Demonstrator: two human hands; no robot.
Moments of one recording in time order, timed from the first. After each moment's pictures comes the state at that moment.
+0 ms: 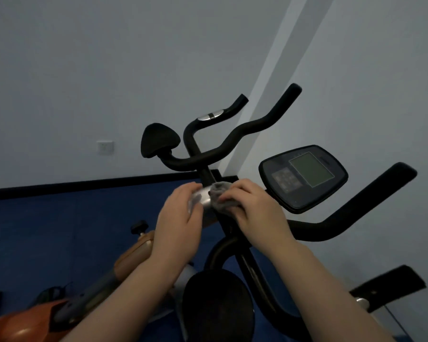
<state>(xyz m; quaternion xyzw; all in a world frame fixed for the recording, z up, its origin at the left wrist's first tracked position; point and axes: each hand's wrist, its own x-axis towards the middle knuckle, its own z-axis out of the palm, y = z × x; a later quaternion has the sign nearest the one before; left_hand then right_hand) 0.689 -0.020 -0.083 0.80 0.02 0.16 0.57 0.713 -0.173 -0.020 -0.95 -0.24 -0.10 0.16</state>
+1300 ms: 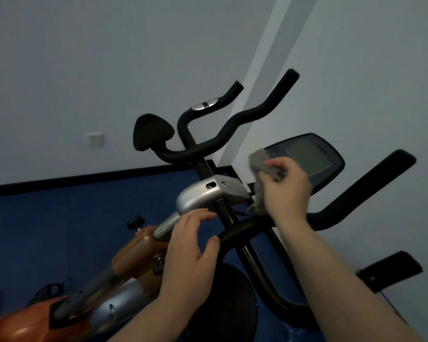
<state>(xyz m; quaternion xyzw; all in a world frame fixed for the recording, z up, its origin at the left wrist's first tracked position) 0.639 -0.040 -0.094 0.77 -0.01 0.11 0.63 0.734 -0.184 -0.016 -0.89 0.08 -0.25 0.38</state>
